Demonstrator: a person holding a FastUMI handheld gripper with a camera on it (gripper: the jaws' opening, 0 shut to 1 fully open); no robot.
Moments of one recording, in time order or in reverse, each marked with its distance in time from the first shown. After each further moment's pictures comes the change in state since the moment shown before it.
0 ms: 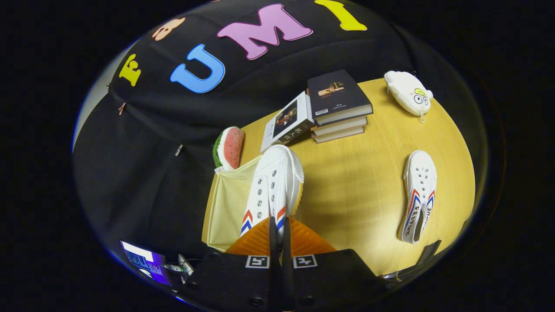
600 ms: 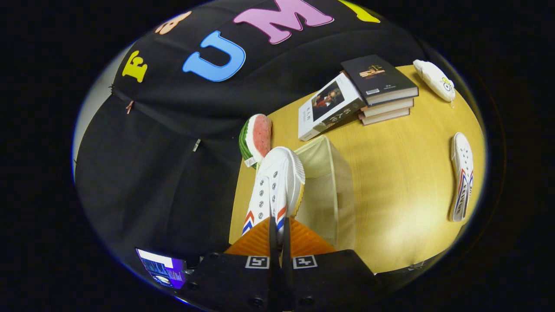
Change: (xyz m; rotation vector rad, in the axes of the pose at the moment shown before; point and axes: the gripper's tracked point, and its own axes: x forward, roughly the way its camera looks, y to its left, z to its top) arm 0.068 0.110 -0.050 0.073 0.106 0.095
